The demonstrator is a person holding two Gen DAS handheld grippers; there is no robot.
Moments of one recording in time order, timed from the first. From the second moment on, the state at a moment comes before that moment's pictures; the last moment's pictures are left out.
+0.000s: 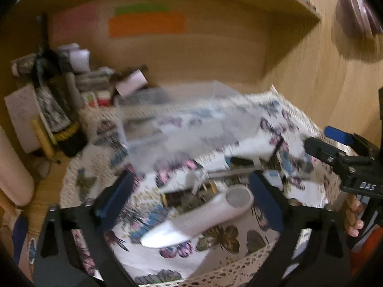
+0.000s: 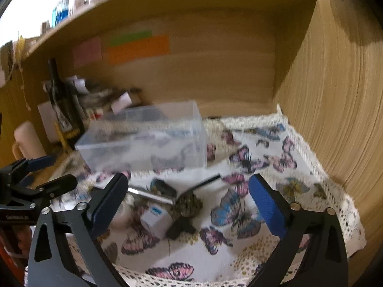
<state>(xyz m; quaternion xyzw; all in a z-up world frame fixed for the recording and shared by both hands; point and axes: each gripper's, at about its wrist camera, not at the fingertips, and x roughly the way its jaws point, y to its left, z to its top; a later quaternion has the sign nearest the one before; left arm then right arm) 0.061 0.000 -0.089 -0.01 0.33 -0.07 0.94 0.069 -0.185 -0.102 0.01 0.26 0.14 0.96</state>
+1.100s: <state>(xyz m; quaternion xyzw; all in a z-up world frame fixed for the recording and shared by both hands) 0.074 -0.011 -0.144 -0.01 0.46 -0.14 0.88 0.091 -0.149 -0.158 0.00 0.37 0.25 0.90</state>
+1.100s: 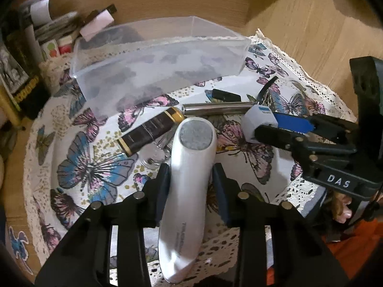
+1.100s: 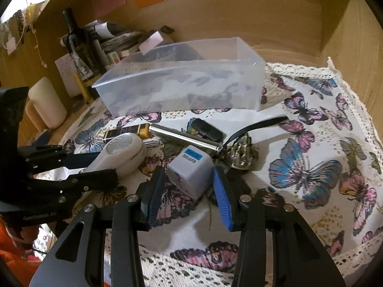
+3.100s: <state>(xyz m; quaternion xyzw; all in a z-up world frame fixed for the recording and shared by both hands) 0.132 0.031 0.015 -0.05 0.24 -0.10 0.97 0.156 -0.142 -0.038 -0.01 0.21 0.22 0.95</state>
